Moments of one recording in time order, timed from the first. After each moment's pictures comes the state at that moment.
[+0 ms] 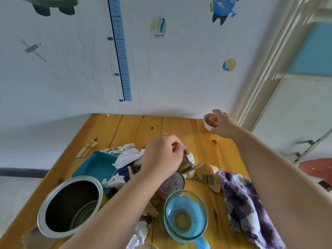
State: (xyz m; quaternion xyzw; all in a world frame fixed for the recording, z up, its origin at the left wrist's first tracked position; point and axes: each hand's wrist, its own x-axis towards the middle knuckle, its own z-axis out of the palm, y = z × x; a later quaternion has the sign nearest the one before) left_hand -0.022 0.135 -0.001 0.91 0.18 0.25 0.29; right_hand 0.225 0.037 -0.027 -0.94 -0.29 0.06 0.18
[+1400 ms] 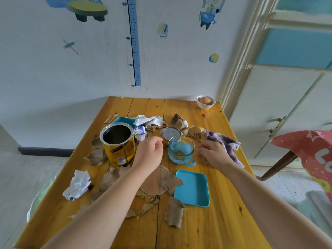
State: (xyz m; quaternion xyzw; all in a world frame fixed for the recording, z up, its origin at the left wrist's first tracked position) left_hand -0.160 0.086 -0.022 0.88 0.25 0.22 0.34; right_hand -0.032 -0.073 -0.020 -0.86 -0.24 0.19 0.40
